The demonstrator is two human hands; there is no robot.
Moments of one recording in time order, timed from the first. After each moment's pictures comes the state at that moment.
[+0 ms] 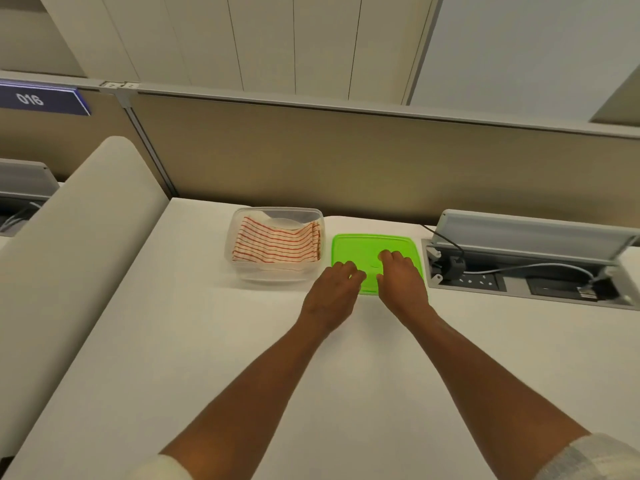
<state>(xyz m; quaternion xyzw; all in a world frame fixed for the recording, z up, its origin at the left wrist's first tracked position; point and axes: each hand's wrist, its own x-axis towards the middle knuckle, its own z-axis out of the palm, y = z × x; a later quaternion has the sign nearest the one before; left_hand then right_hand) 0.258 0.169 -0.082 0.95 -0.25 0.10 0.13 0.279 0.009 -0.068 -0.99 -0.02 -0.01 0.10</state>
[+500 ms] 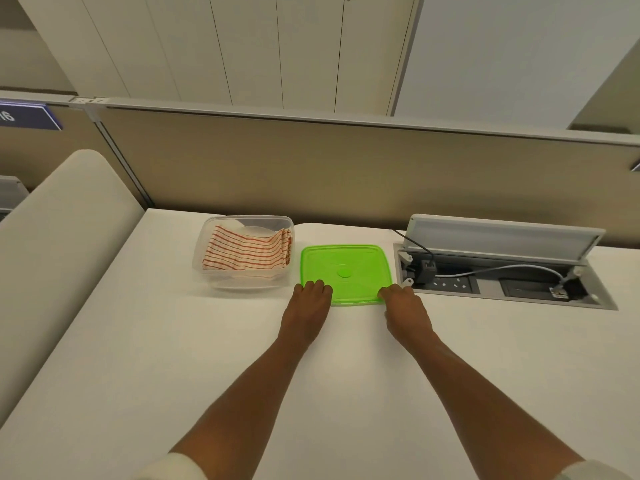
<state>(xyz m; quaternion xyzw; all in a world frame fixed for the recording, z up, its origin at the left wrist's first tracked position) 0.247 0.139 -0.099 0.98 -0.19 0.05 -0.01 0.245 -0.073 -0.095 -1.00 -0.03 0.07 0.04</state>
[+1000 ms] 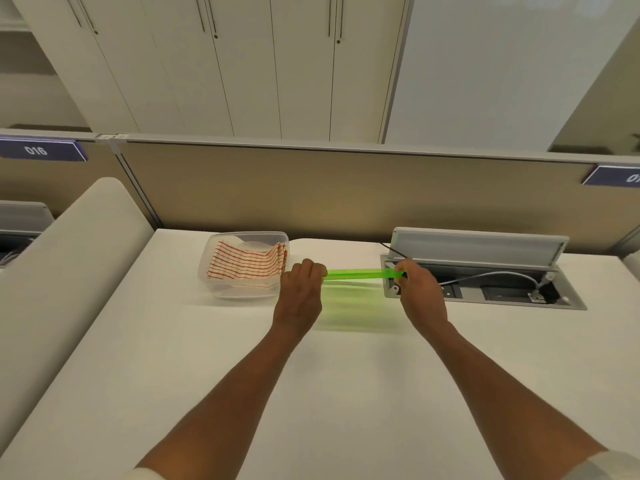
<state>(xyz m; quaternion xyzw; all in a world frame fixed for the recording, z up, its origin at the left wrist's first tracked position) 0.230 0.133 -0.030 0.96 -0.13 0.21 0.10 0.232 -0.108 -0.026 -0.95 0.04 -0.13 0.29</state>
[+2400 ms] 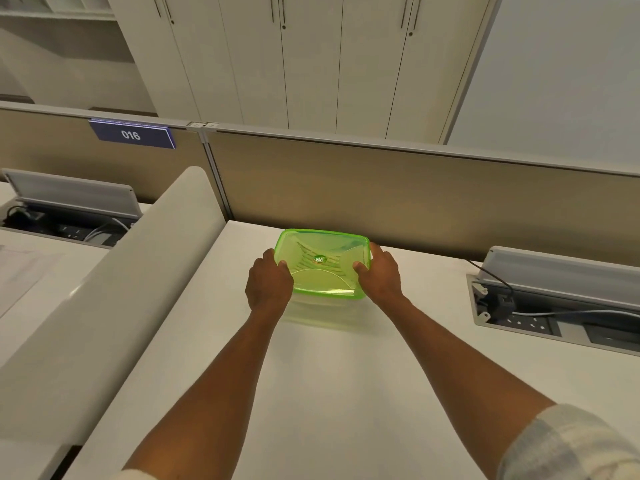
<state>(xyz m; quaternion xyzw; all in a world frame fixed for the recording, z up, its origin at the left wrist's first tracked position) 0.283 0.337 -0.036 0.92 0.24 0.09 0.29 0.328 0.133 -0.038 -0.92 0.03 0.00 0.38</state>
